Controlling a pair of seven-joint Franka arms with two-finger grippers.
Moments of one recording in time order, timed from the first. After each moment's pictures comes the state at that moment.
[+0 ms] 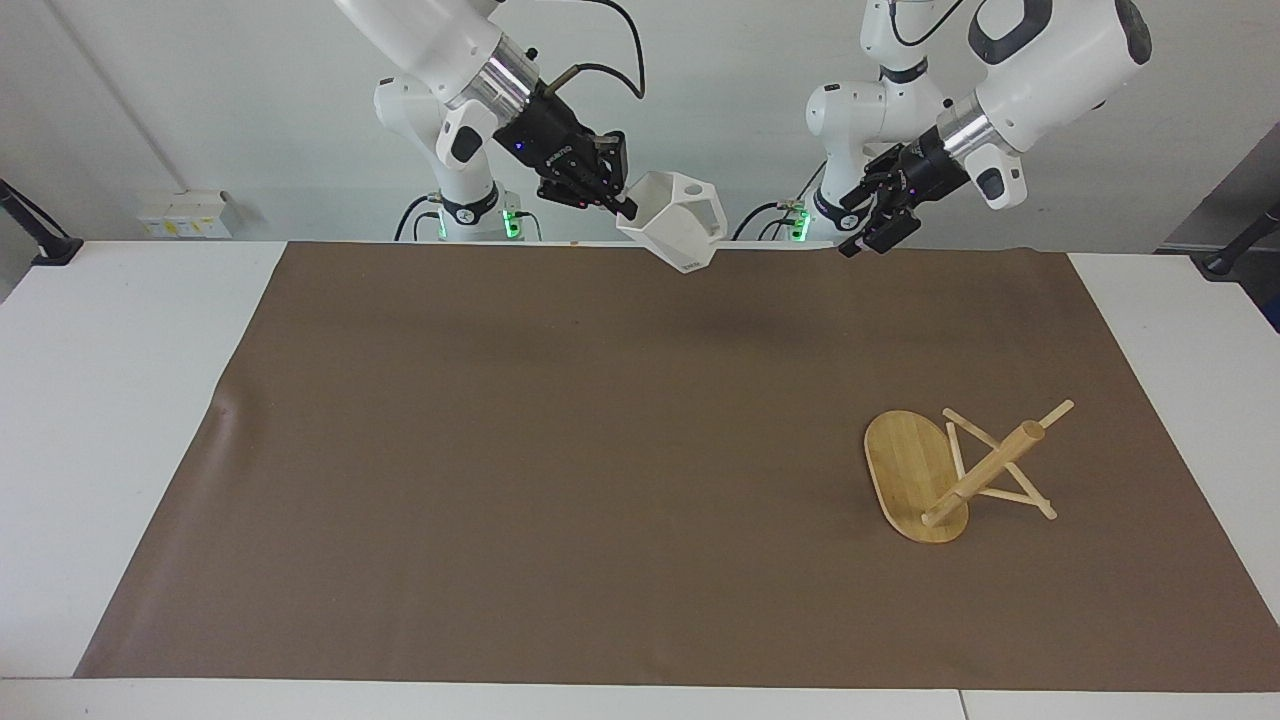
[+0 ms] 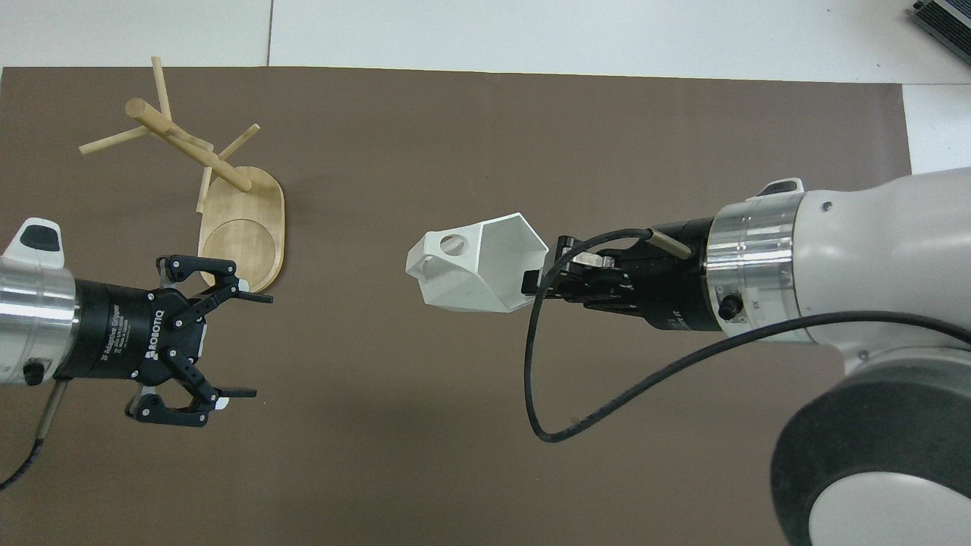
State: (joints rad) left arm -0.07 -0.29 -0.06 -2.07 -0.89 1.81 -1.53; right arm 0.11 -0.11 0.28 -1.77 0.71 1.98 0.51
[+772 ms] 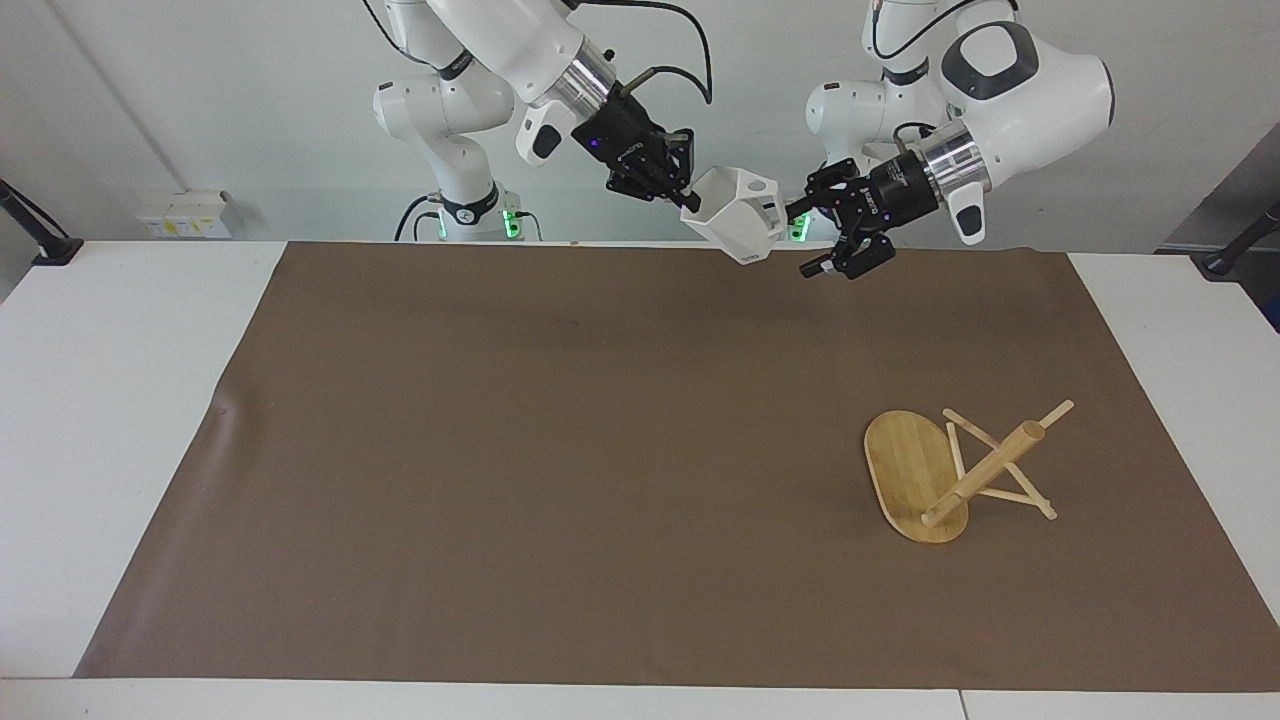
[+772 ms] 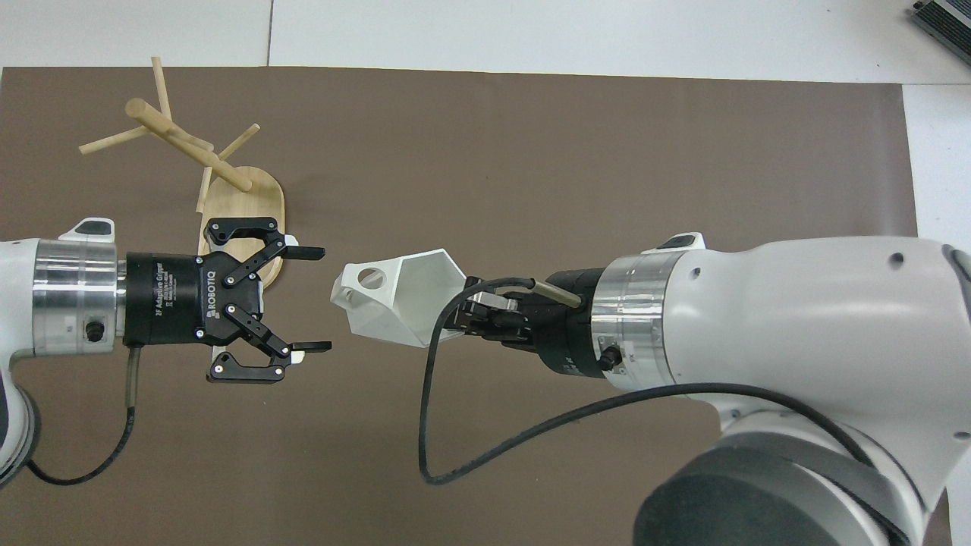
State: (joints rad) left arm -0.17 -0.25 -0.07 -2.08 -1.04 1.90 -1.56; right arm 0.23 -0.11 0.28 -1.82 0.72 2.05 0.59
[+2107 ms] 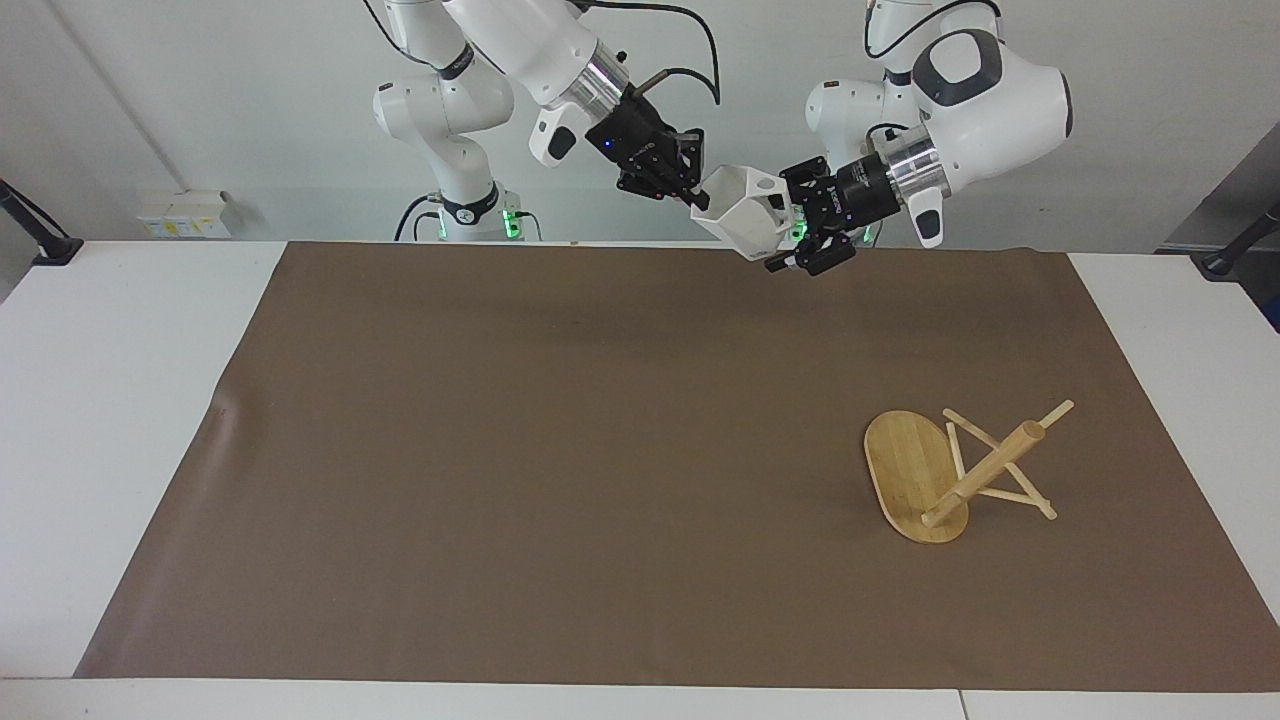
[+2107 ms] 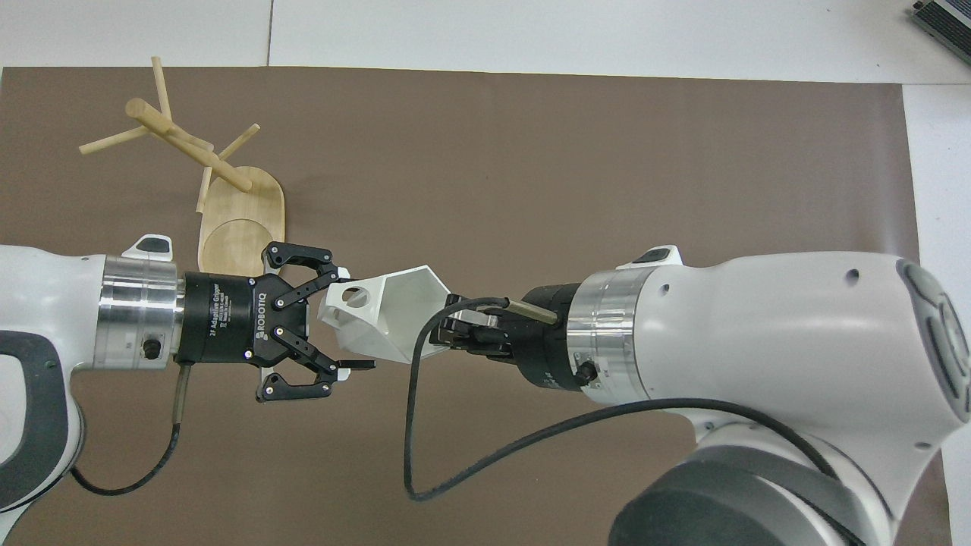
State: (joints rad) left arm -0.19 -0.25 -0.08 -2.11 -1.04 1.89 -1.56; right arm 0.24 -0.11 0.28 -1.82 0.72 2.06 0.59
